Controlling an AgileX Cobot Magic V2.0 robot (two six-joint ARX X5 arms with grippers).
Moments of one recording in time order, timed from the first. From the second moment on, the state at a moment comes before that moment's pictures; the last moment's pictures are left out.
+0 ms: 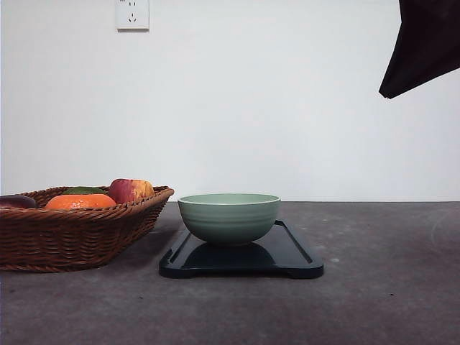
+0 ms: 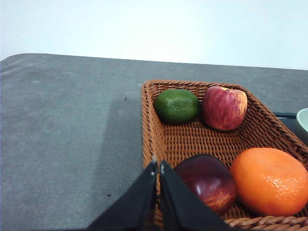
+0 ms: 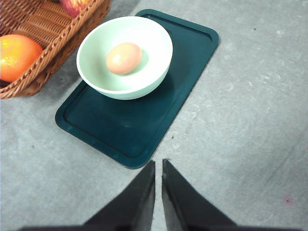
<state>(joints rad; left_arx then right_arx) -0.01 0.00 0.03 -0.14 0.06 -0.07 0.48 0.94 0.81 -0.56 -0.13 0.09</state>
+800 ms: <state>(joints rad) -0.01 0.00 0.03 -0.14 0.06 -0.07 0.30 0.66 0.57 -0.27 -0.07 -0.10</state>
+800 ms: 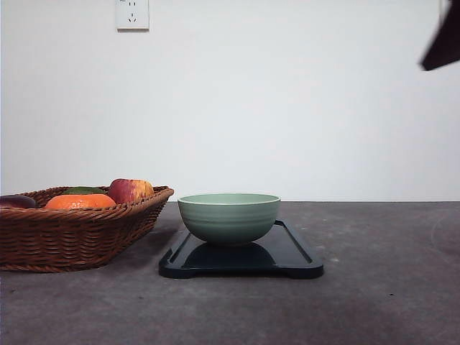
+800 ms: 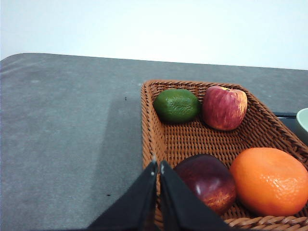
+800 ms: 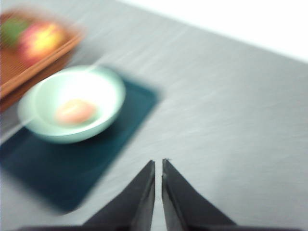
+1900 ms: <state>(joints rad) -0.01 0.00 0.03 -0.14 0.06 -0.07 0.06 0.00 0.02 -0.10 -0.07 -0.07</state>
